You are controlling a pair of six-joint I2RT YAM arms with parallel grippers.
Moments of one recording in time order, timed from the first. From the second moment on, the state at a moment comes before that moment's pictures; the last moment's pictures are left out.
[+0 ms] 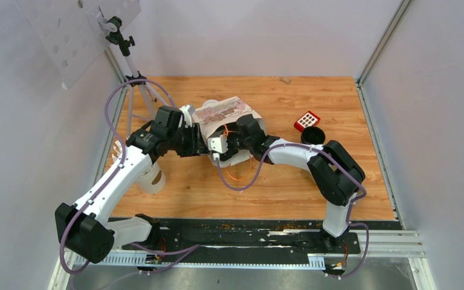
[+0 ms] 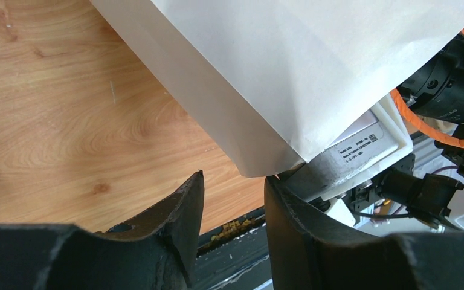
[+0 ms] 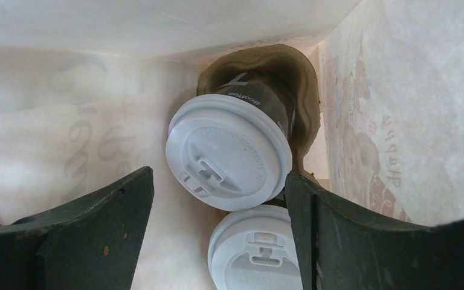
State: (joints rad) left arm -0.44 1.19 1.09 -0.74 0.27 -0.51; right arm 0.76 1.85 1.13 0.25 -0.33 -1.15
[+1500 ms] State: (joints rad) left arm -0.44 1.17 1.01 -0.67 0.28 -0.57; right arm 0.72 1.85 1.13 0.36 -0.41 -0.90
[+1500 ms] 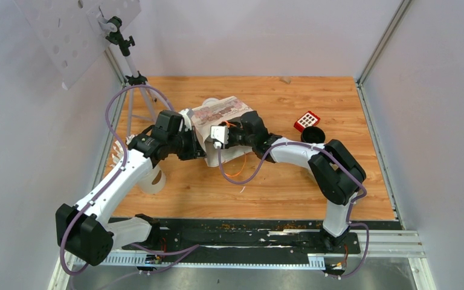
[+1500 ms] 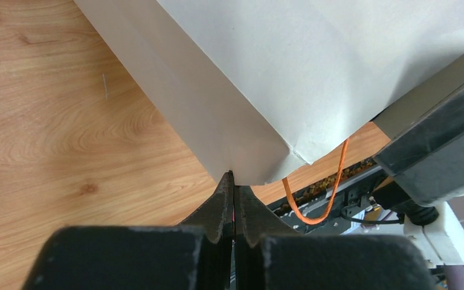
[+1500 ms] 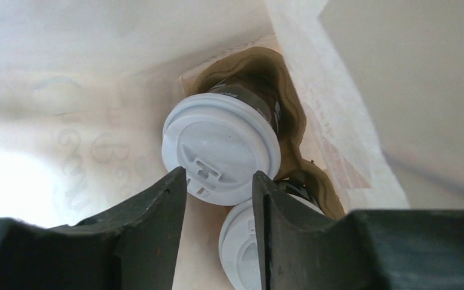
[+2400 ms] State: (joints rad) left arm -0.44 1.17 1.02 -0.66 0.29 -0.57; right arm 0.72 1.96 1.17 0.61 -0.43 -0.70
